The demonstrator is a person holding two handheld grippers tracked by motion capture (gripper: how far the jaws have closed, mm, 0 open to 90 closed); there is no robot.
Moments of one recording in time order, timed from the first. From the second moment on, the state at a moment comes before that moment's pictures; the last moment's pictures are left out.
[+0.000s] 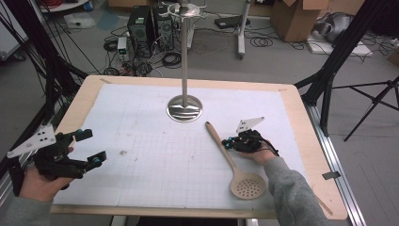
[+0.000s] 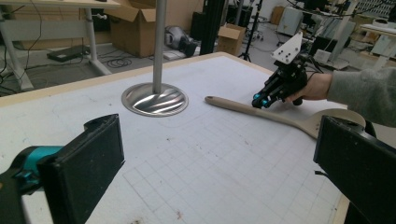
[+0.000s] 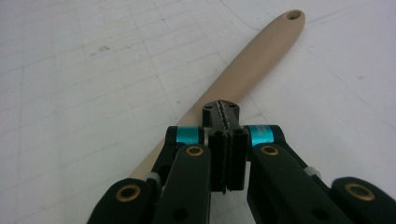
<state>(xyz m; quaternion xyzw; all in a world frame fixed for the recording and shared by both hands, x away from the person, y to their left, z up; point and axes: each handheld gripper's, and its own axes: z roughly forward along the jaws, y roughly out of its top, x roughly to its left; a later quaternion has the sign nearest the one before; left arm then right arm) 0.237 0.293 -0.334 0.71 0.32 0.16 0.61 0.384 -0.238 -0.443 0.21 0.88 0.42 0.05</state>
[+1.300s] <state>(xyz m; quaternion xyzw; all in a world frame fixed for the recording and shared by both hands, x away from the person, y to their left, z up) 0.234 0.292 -0.336 0.71 0.33 0.17 0.60 0.343 -0.223 -0.413 0.07 0.93 0.36 0.03</state>
